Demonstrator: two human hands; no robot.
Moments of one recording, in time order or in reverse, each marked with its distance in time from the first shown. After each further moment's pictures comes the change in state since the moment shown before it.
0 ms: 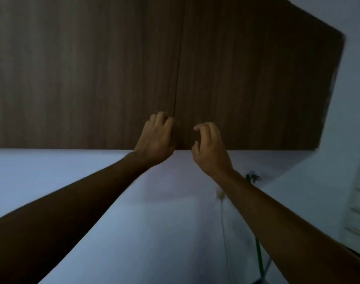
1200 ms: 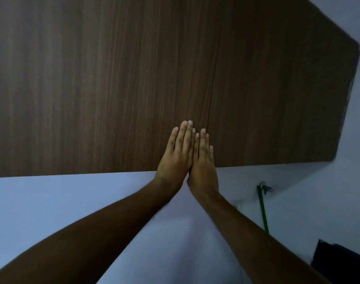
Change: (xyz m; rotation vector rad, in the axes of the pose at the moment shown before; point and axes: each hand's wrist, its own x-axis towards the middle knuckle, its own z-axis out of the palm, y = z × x) left_hand -0.006 -0.078 0.061 0.632 0.085 0.207; right_hand 0.018 -0.055 0.146 -0.397 -0.160 0.118
